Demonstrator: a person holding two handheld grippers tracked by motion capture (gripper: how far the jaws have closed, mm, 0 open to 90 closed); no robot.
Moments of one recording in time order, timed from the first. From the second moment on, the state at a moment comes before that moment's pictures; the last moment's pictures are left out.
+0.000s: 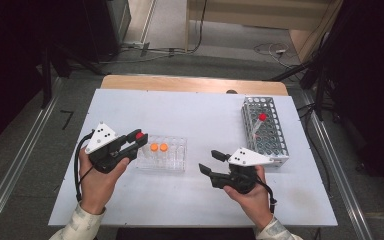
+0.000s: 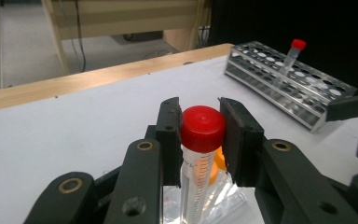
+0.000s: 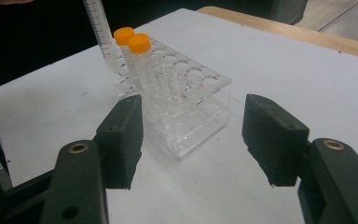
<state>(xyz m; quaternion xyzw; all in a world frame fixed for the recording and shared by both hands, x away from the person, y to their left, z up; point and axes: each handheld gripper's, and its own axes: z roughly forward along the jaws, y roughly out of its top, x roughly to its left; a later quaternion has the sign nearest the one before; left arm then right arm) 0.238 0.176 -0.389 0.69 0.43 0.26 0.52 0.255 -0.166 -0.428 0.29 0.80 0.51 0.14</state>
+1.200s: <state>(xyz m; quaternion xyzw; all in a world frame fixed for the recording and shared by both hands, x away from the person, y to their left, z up) 0.247 0.170 -0.416 0.70 0.45 0.25 0.49 0.256 -0.177 -0.428 0.31 0.79 0.51 0.15</state>
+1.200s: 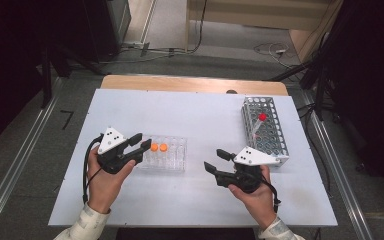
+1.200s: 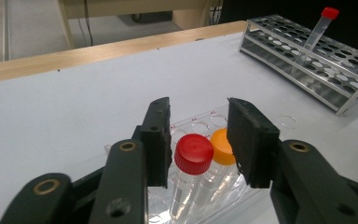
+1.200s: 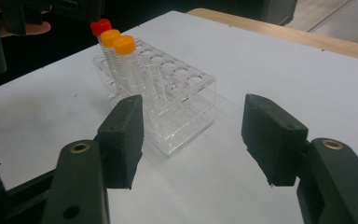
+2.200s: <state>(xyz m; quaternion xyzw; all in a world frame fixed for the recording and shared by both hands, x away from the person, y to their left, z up) 0.248 0.167 -0.413 0.69 0.45 0.24 0.52 0.350 -0.264 -0.440 0.49 0.70 0.42 0.29</state>
